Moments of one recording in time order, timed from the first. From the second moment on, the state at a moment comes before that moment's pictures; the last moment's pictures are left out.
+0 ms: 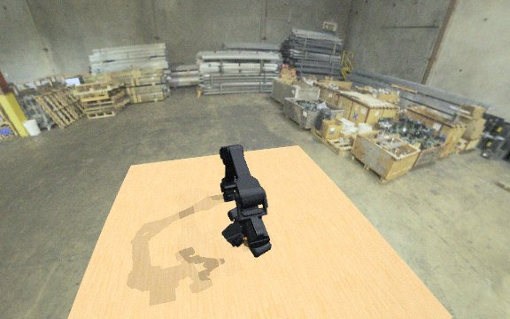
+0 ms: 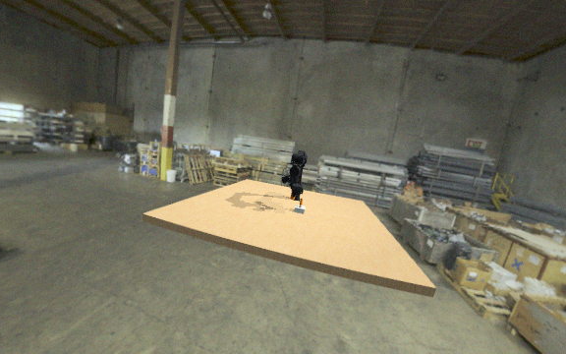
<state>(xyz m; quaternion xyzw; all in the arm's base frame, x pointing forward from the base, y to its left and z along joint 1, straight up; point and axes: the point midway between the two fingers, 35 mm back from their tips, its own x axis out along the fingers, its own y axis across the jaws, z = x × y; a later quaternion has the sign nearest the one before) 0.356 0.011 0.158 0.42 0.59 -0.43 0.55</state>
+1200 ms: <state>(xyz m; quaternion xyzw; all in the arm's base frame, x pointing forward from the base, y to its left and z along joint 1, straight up) 0.305 0.069 0.159 0.37 0.63 -0.41 0.55</state>
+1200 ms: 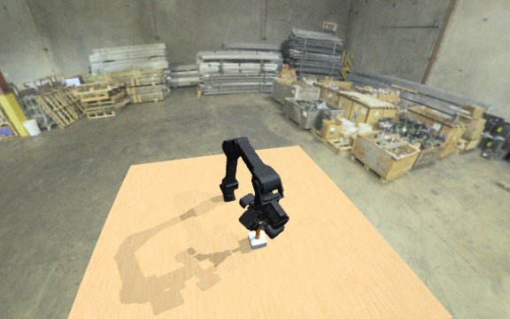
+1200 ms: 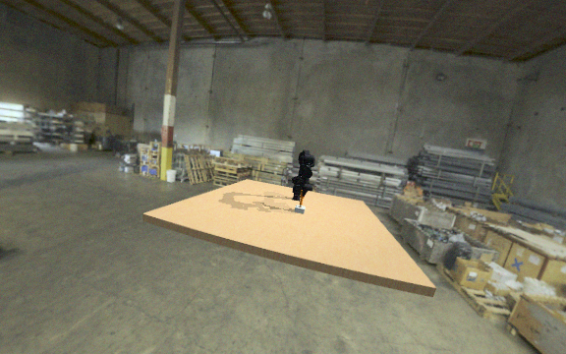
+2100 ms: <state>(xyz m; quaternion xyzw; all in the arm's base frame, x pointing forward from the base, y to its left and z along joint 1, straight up) 0.305 0.068 0.109 0.35 0.65 -0.37 0.56</state>
